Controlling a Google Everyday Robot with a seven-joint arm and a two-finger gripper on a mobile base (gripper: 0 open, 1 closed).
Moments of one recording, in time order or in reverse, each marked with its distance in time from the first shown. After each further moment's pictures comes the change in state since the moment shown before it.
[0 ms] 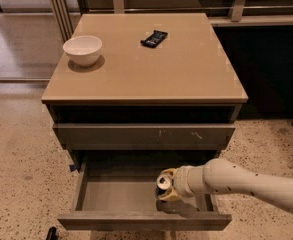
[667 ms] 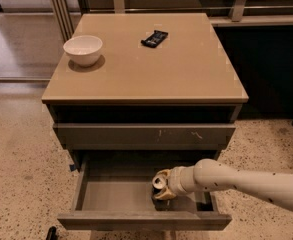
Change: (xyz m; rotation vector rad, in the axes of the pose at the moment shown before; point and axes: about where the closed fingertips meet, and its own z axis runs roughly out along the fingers) arm 0.026 -0.009 0.060 -0.026 -0.006 -0.001
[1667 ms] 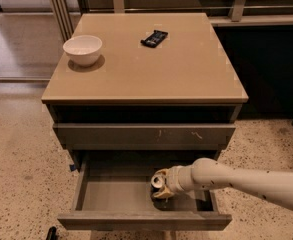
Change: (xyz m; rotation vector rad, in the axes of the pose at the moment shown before) arm 0.006 -0.008 0.016 -0.004 -0.004 0.003
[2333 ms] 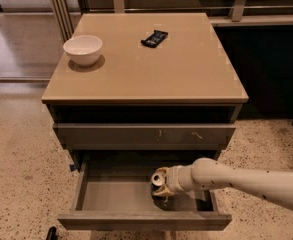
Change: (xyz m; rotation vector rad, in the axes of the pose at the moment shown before) arm 0.001 -0.001 0.001 0.003 0.002 0.002
